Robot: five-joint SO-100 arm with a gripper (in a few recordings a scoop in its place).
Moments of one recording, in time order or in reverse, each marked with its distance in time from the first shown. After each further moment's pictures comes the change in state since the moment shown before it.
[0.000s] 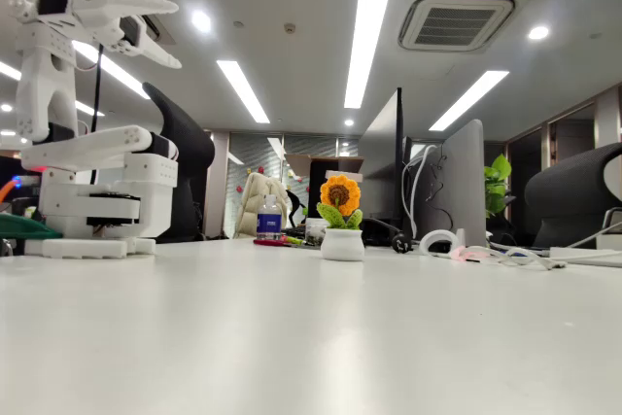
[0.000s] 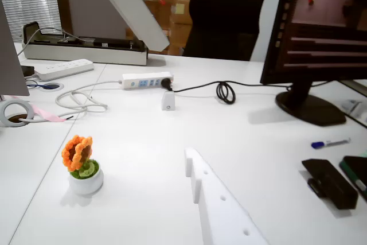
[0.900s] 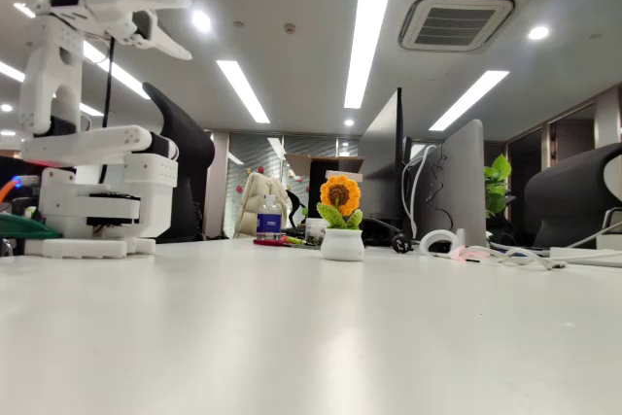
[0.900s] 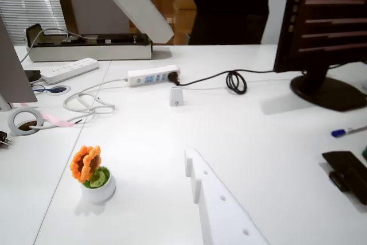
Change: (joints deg) arm 0.0 -10.0 2.0 -7.3 5.3
